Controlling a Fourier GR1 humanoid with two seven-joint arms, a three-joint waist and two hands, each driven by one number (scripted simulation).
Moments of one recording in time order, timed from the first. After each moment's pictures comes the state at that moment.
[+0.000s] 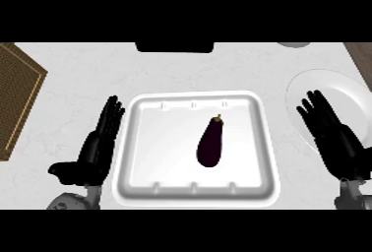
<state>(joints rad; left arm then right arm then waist) -0.09 0.25 -0.35 -1.54 0.28 0.35 -0.16 -0.05 -0.36 0.06 -1.60 -0.48 -0.03 0.06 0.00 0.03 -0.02</state>
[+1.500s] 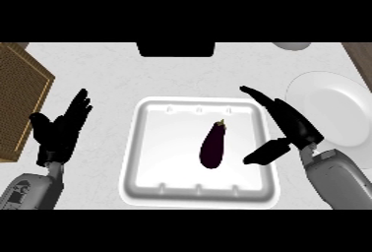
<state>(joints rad) -0.18 0.40 -0.16 -1.36 0.27 0.20 0.10 -0.39 -0.45 0.38 -1.51 0.14 0.11 0.31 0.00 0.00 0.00</state>
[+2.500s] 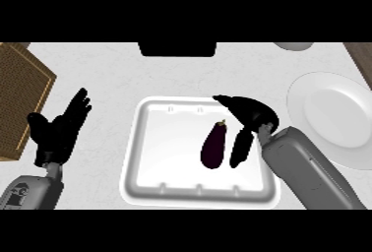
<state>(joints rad) -0.17 0.36 -0.10 -1.41 0.21 0.15 0.14 -0.61 -0.29 0.47 -1.34 0.31 0.45 0.65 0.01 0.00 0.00</state>
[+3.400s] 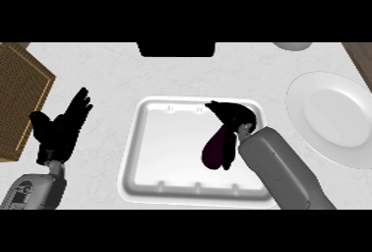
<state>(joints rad) -0.18 0.29 -0.02 -1.38 0.13 0.09 0.14 -0.63 -0.12 0.40 -1.08 0.58 0.51 0.53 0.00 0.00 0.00</state>
